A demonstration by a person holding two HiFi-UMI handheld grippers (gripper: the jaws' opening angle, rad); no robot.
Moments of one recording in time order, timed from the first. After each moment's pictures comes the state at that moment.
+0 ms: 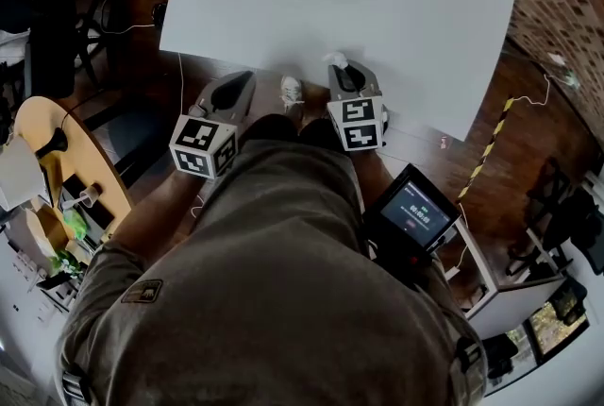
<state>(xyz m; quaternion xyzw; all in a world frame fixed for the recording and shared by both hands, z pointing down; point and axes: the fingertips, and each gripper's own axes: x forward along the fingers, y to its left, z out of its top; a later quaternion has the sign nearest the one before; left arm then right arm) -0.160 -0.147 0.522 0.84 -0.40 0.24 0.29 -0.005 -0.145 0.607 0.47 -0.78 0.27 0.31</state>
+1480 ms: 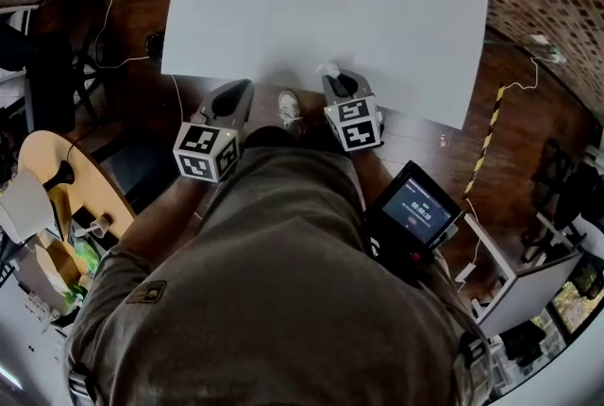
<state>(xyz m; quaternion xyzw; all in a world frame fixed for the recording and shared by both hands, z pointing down) -0.170 -0.152 0.514 0.86 -0.37 0.22 0.28 -0.014 -0.133 0.605 0.48 -0.77 0.28 0.32</state>
